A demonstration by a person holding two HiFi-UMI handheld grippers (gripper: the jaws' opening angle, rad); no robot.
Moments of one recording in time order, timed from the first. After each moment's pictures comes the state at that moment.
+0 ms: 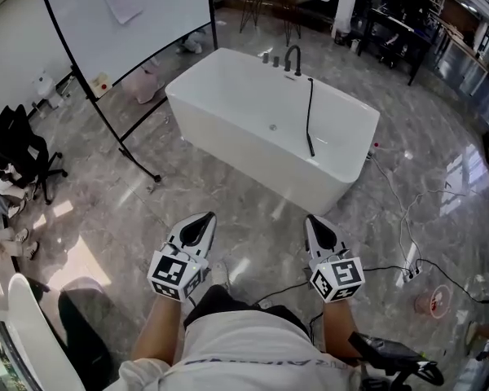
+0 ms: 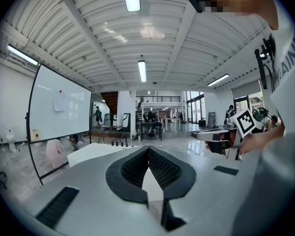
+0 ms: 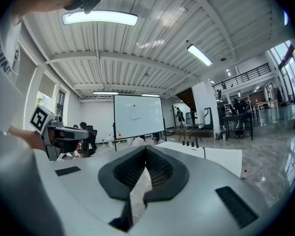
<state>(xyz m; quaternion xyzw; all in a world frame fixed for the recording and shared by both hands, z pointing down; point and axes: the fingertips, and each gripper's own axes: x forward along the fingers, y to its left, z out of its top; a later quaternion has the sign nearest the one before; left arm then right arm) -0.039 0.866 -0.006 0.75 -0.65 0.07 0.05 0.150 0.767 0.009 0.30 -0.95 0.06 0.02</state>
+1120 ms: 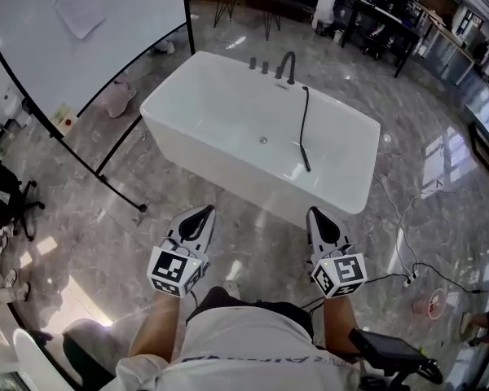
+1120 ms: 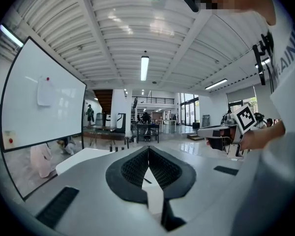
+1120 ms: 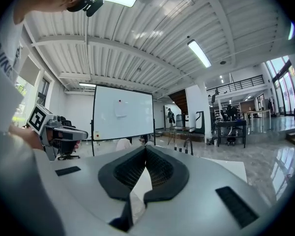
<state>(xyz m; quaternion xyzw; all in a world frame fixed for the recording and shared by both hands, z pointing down) -0.237 0.625 0.000 0.79 -0.61 0.06 0.05 -0.035 0.547 -0.004 0.37 -0.93 0.03 0.04</state>
